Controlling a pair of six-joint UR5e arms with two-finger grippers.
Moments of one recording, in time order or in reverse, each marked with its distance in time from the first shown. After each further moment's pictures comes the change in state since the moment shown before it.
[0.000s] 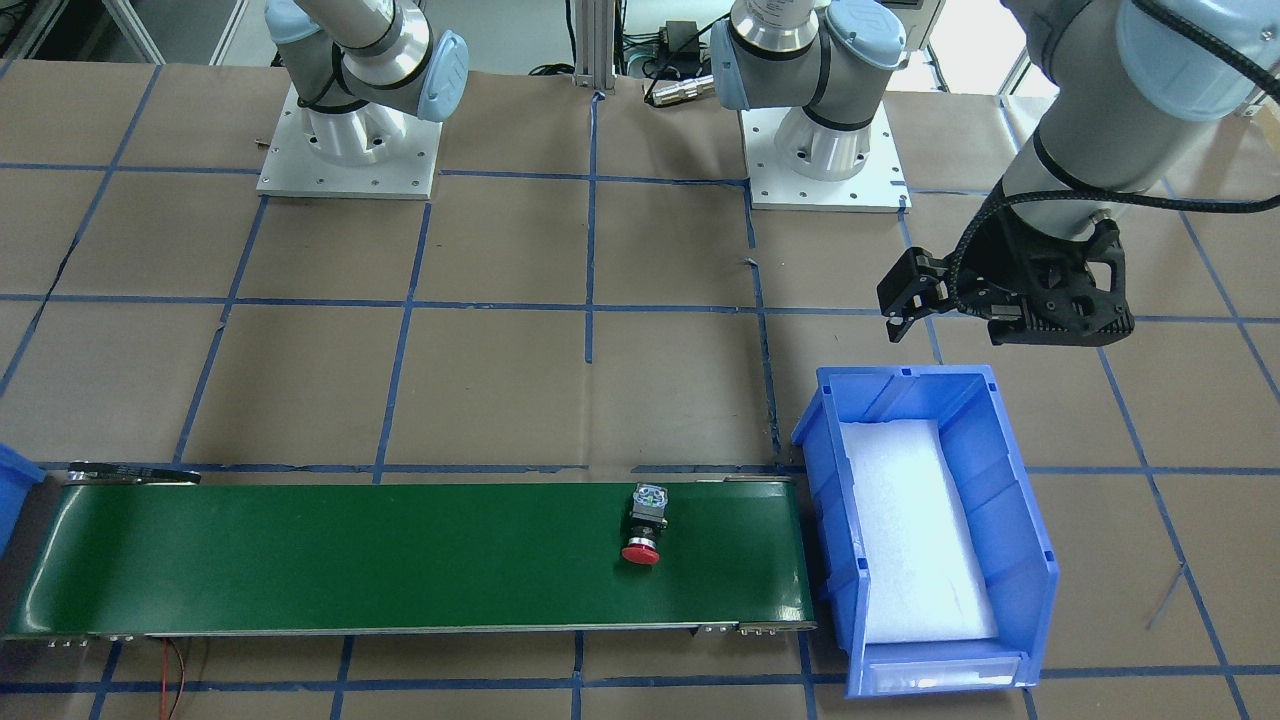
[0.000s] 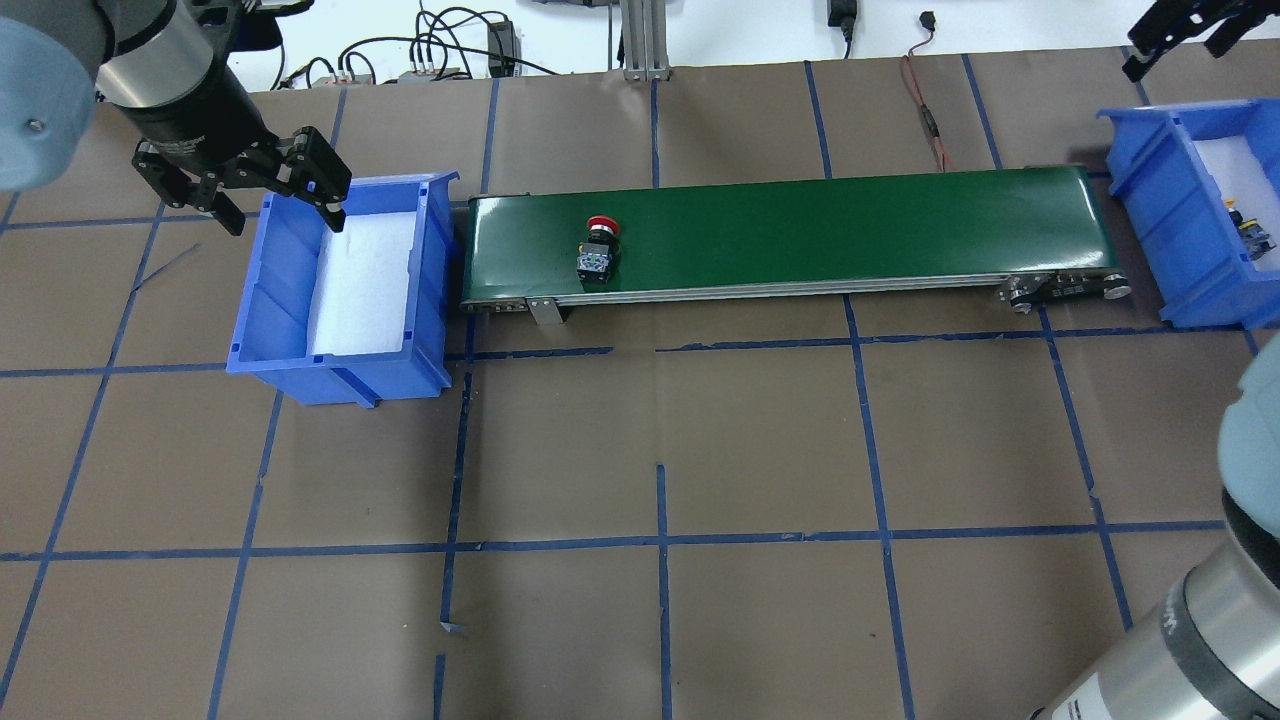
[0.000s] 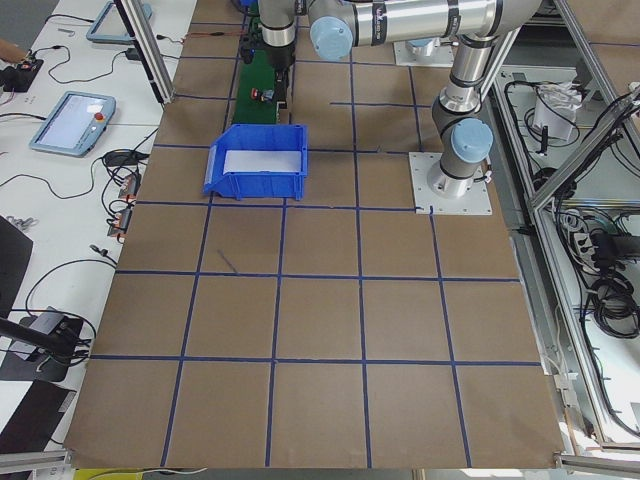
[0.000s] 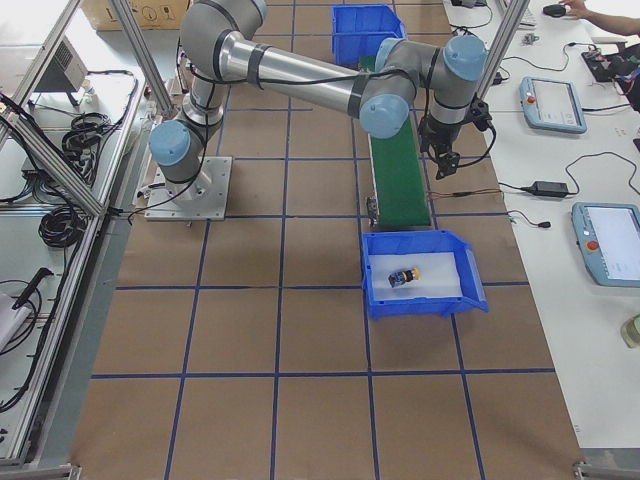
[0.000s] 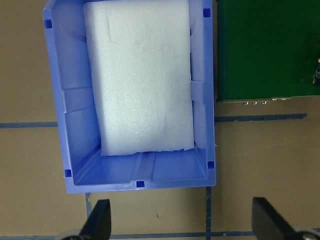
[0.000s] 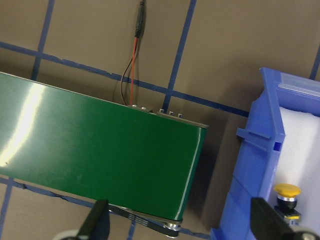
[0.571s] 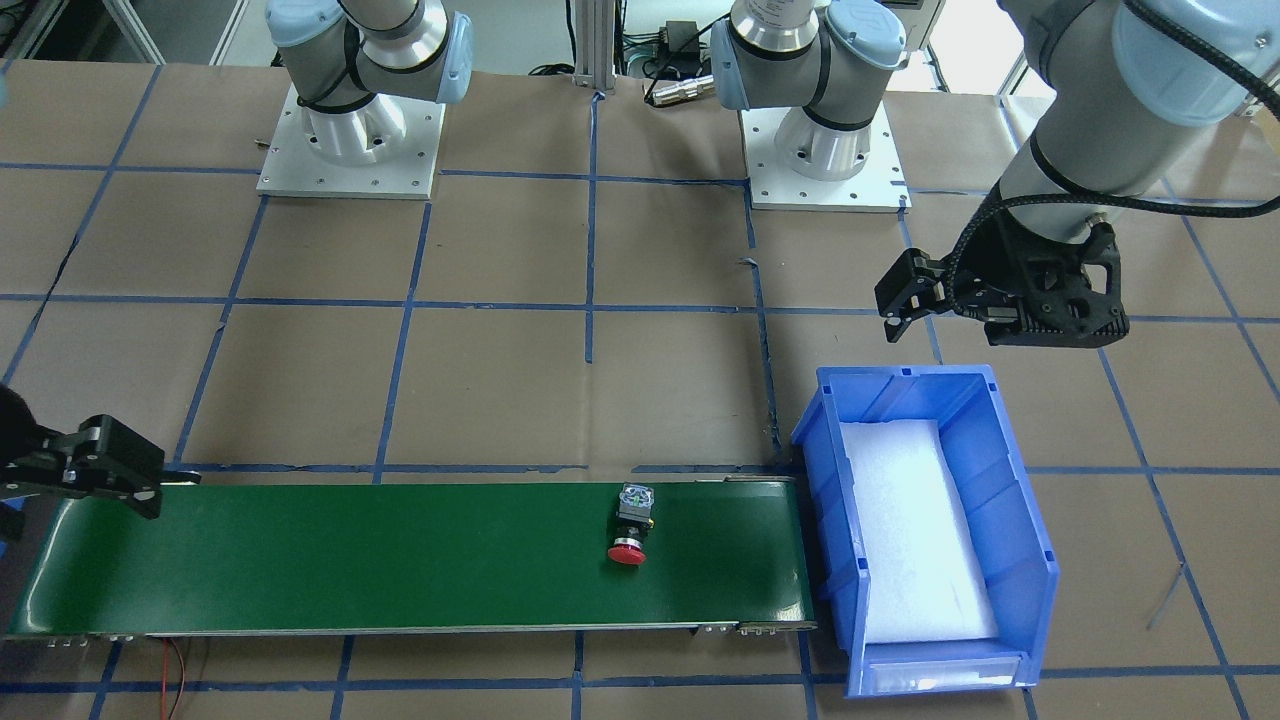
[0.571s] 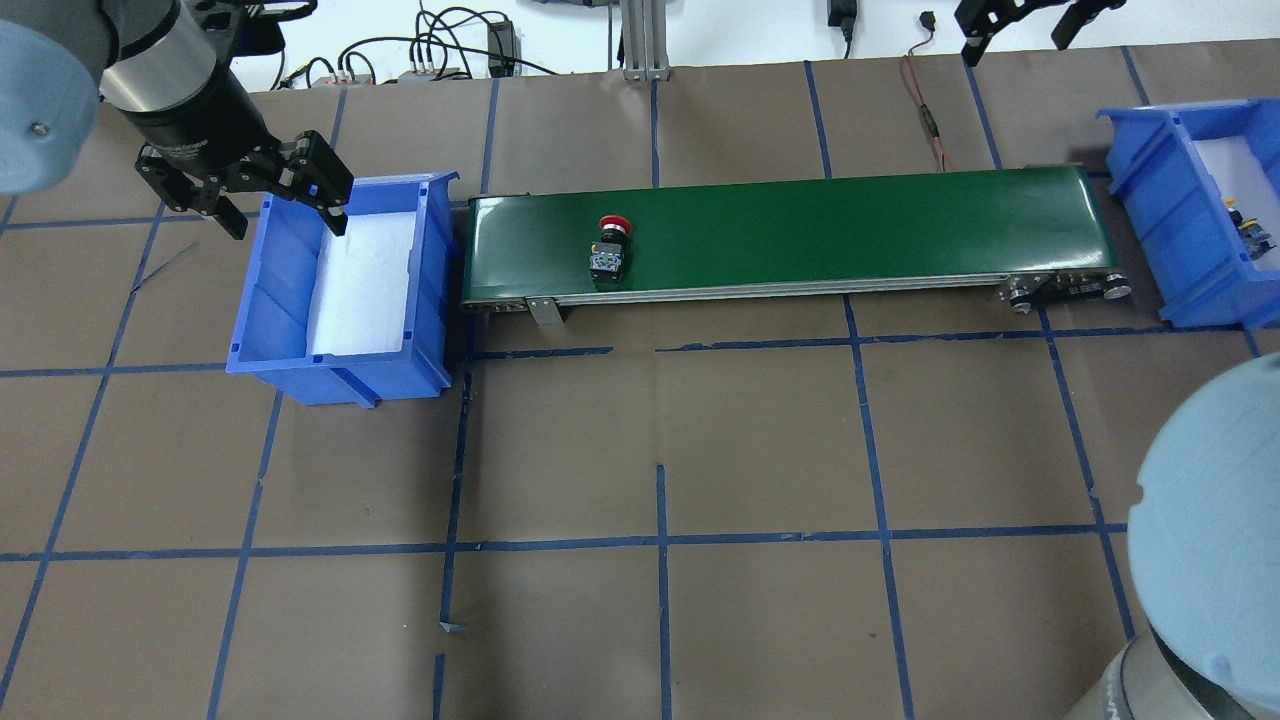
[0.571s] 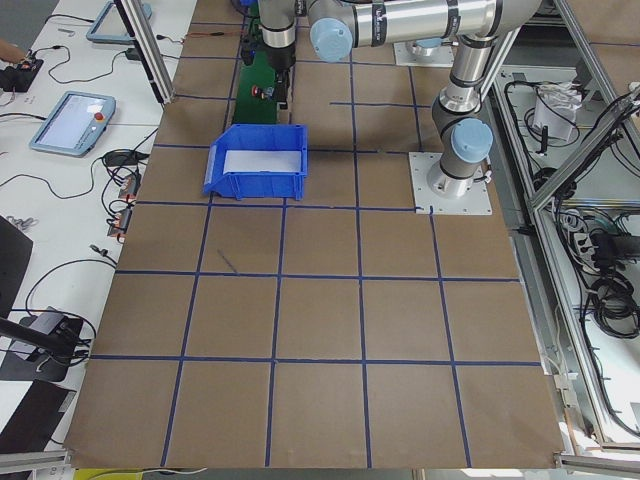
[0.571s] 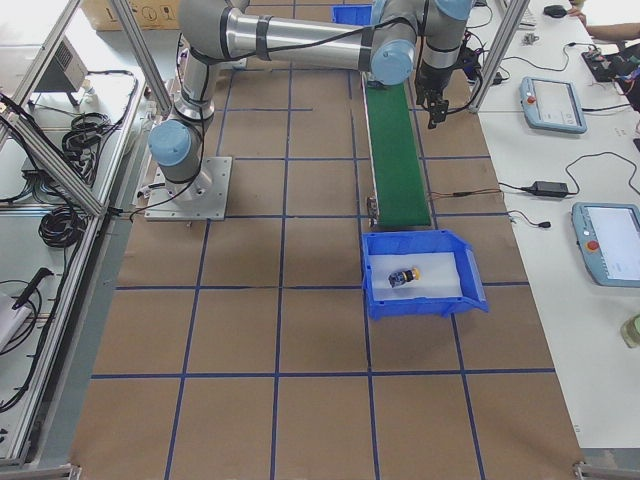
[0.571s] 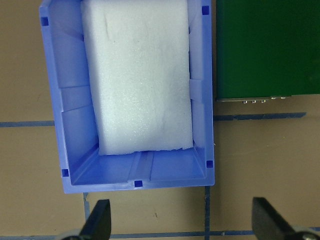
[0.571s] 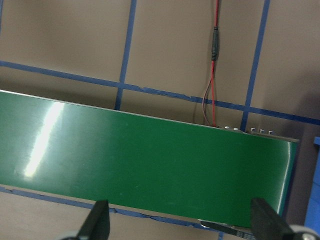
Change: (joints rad) left arm 0.000 0.000 -0.006 0.000 0.000 0.000; right arm 0.206 -0.029 0.012 0.011 -0.009 0.311
